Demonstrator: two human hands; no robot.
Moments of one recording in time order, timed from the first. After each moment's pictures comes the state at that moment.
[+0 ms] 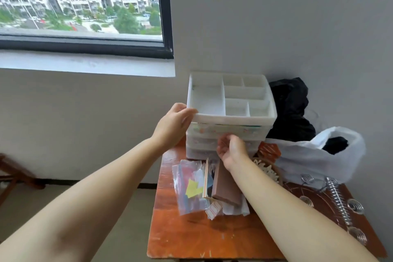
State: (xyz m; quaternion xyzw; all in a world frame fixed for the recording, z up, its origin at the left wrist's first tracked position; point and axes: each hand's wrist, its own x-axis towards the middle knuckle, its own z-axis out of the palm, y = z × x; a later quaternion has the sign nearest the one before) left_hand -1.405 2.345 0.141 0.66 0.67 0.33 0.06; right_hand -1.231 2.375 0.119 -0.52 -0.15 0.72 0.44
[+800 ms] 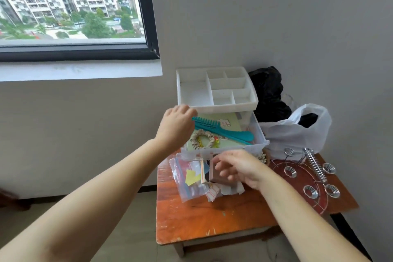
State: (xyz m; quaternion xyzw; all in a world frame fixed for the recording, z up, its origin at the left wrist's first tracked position) left_hand -1.372 2.312 0.165 0.74 0.63 0.20 -0.05; right_hand -1.172 2.277 0.165 -0.55 -0.50 0.65 0.19
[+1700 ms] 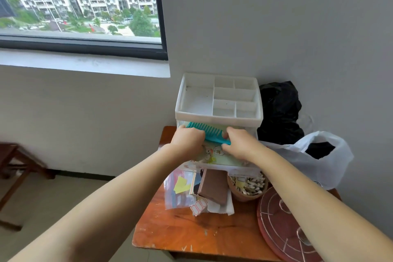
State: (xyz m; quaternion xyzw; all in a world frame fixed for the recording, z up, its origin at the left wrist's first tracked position) left_hand -1.314 2.338 0.153 0.70 0.71 -0.01 0.01; right_hand -1.161 2.394 0.168 -0.48 -0.85 0.21 0.00
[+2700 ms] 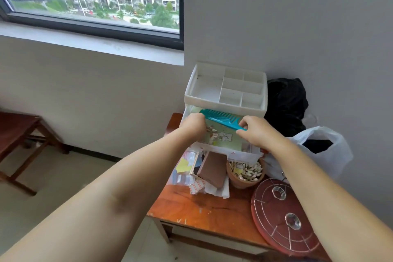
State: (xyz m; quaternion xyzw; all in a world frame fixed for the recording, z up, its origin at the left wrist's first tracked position) left_hand -1.300 2.335 0.152 0.52 0.83 0.13 0.18; right_hand -1.129 2.383 0.198 -0.49 -0.85 0.21 0.02
